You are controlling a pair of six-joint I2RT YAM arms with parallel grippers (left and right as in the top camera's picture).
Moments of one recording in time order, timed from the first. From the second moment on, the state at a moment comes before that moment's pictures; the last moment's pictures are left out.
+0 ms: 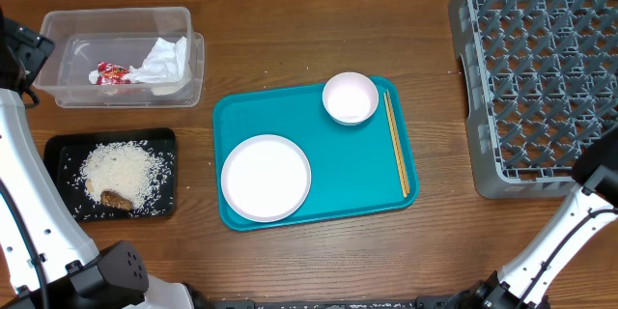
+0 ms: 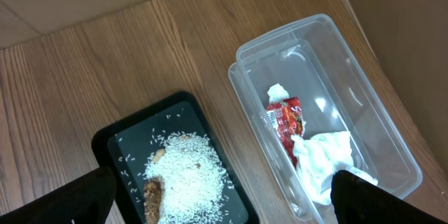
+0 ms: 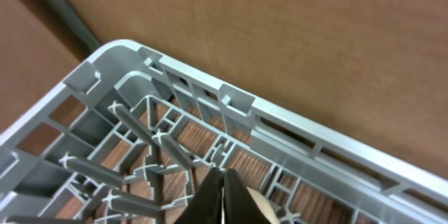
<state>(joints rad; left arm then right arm) 0.44 1.70 2.11 -1.37 -0.31 -0.66 -0.66 2.60 2.49 -0.47 0.24 0.30</state>
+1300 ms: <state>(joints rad) 0.44 1.70 2.11 -1.37 -0.31 -0.66 -0.67 2.50 2.59 -0.95 0.08 0.30</state>
